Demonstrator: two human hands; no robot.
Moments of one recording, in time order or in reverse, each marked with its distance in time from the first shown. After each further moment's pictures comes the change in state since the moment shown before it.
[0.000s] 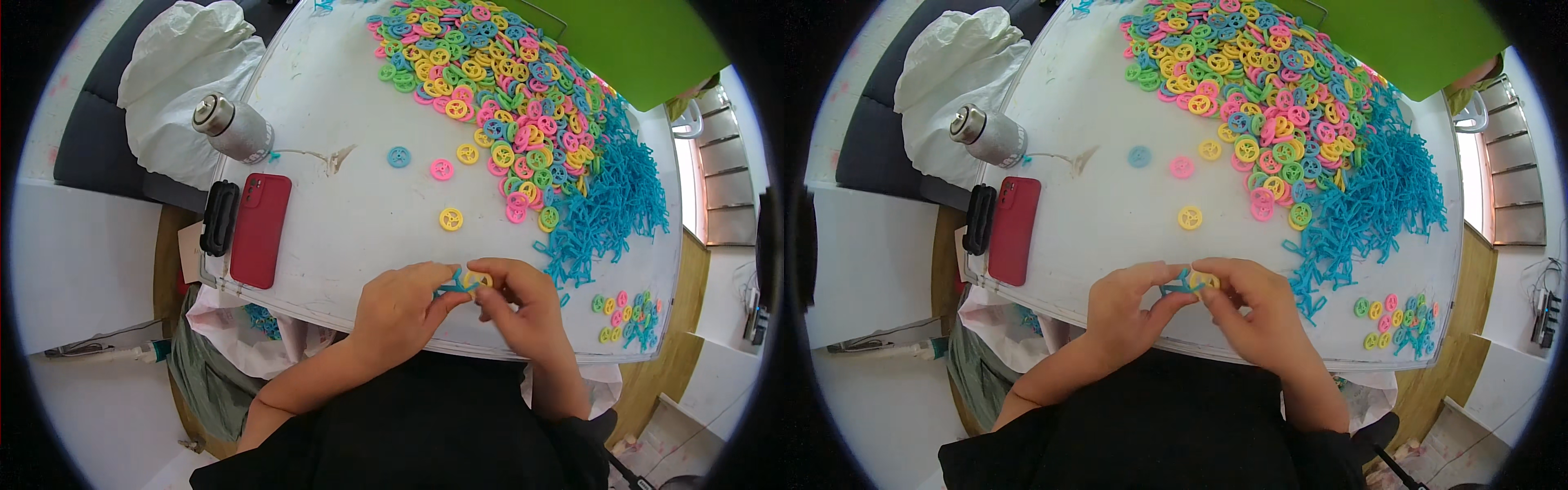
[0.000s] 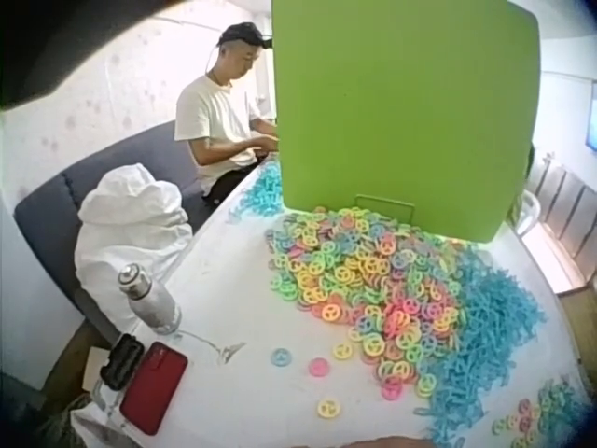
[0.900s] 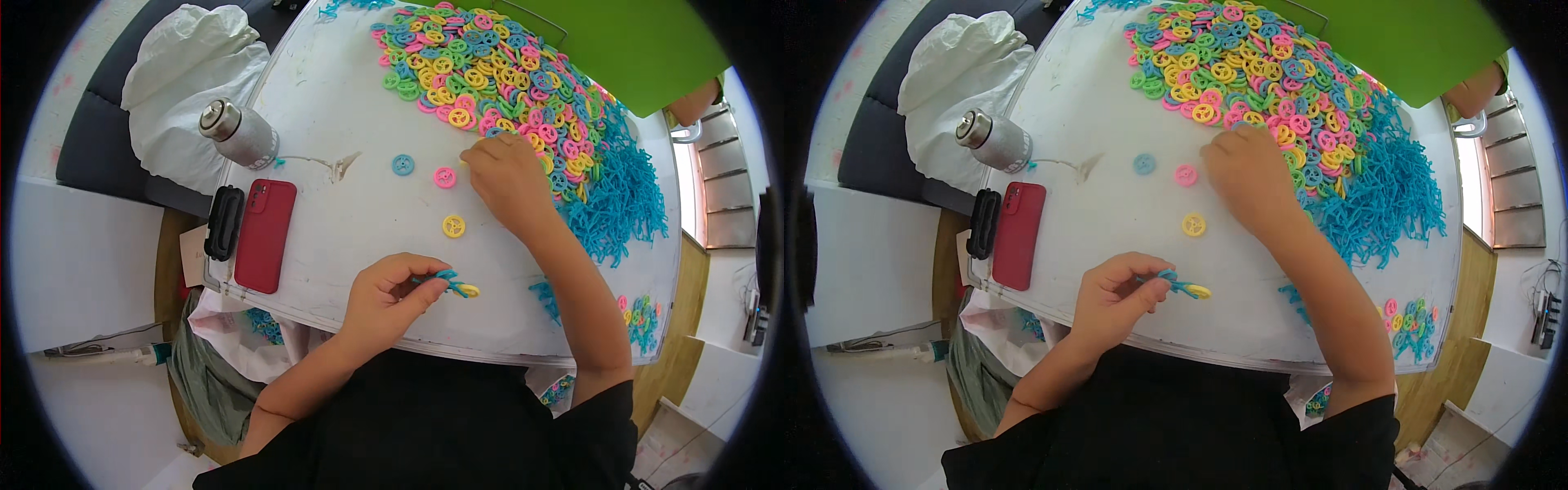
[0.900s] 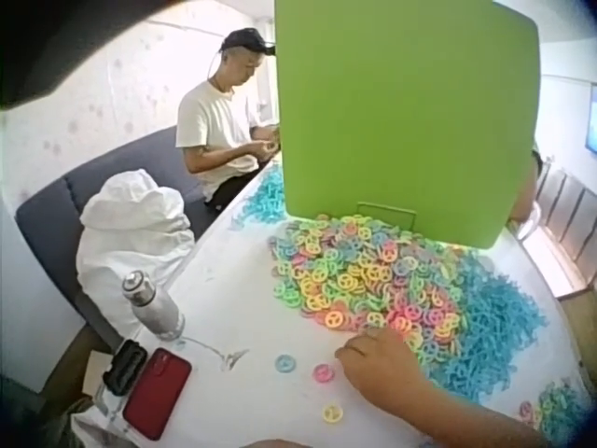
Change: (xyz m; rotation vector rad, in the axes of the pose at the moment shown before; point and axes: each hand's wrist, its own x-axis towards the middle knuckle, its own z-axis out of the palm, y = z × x) left_hand 0.003 -0.010 -0.013 -0.814 -0.044 -0.444; right_hand 0.132 0.071 -0.007 -0.756 0.115 -0.440
